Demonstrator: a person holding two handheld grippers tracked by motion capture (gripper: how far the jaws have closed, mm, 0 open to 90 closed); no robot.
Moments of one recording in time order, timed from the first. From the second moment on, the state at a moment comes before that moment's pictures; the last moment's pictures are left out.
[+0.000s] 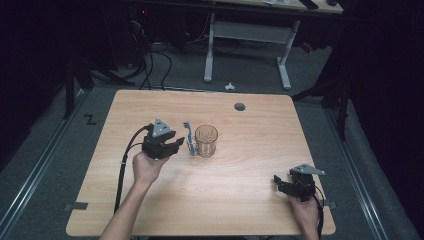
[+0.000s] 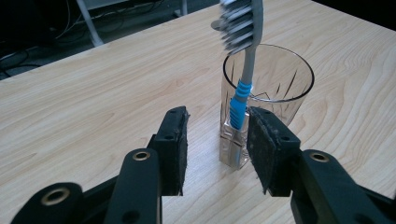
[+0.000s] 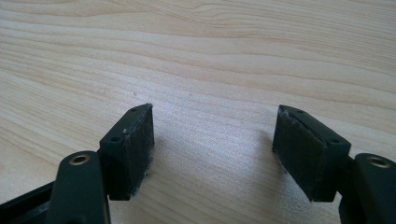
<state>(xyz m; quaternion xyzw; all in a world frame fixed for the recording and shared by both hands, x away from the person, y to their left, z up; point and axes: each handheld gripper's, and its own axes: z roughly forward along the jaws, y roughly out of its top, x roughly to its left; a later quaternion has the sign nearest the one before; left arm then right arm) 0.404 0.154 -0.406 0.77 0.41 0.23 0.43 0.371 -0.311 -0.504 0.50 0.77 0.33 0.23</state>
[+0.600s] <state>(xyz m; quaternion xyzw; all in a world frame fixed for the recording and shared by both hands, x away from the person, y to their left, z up) 0.391 0.170 -0.411 0.76 0.43 0.21 0.44 0.371 -0.311 -0.504 0.50 0.77 0.33 0.23</state>
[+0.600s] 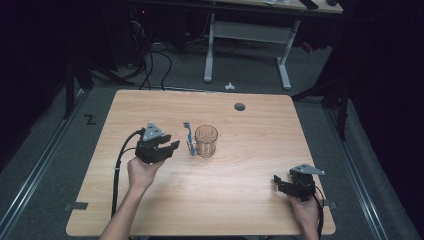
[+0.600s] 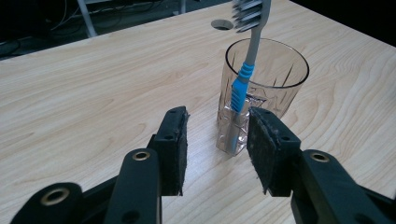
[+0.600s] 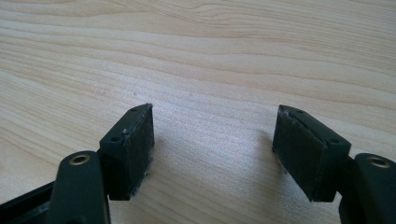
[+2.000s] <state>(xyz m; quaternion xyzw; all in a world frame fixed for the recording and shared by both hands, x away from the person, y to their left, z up) 0.370 0.192 -0.436 0.74 0.47 0.19 0.44 0.371 -0.311 -0.504 0.50 0.77 0.33 0.22</state>
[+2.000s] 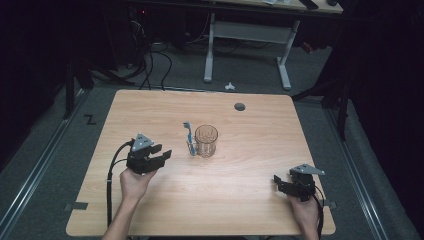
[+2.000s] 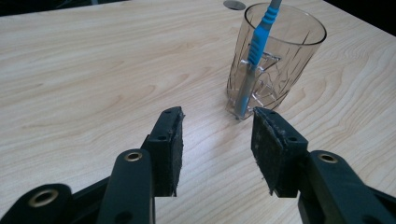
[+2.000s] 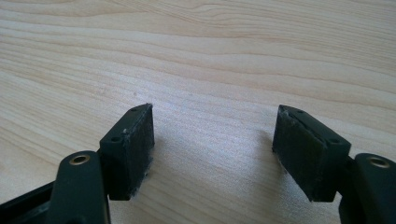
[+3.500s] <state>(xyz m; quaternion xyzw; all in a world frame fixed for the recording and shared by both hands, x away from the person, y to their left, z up) 0.361 0.200 -0.495 0.74 0.52 0.20 0.38 0.371 -0.311 -0.504 0.50 0.77 0.33 0.22</state>
